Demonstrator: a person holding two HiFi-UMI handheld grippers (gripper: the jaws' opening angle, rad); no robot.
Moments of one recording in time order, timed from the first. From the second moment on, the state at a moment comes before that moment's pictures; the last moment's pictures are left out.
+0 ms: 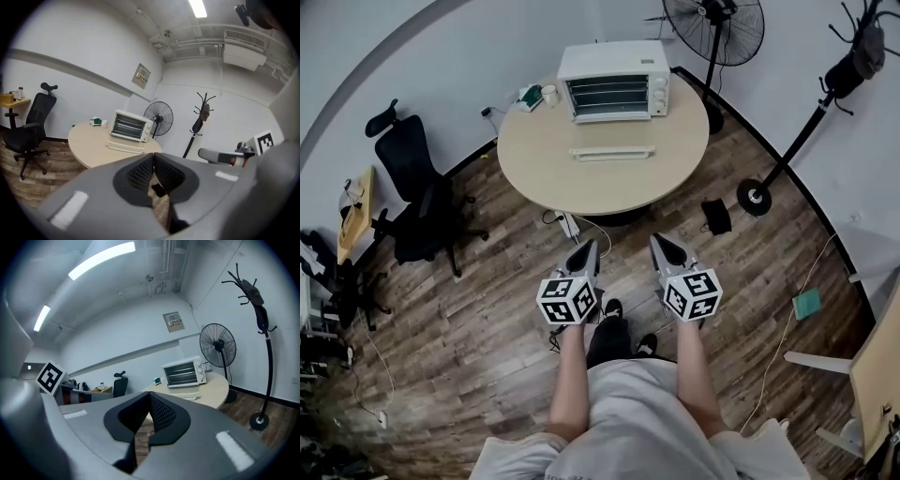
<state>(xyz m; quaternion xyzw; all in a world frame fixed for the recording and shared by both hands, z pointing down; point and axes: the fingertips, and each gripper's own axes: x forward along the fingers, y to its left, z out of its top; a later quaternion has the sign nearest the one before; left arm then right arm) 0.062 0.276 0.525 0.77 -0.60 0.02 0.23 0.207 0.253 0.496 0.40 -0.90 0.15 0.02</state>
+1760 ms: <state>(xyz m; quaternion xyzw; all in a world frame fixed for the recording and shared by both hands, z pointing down) -0.152 0.030 0.553 0.75 -0.59 -0.02 0.29 0.047 0.000 0.545 0.45 -0.86 0.24 0.04</state>
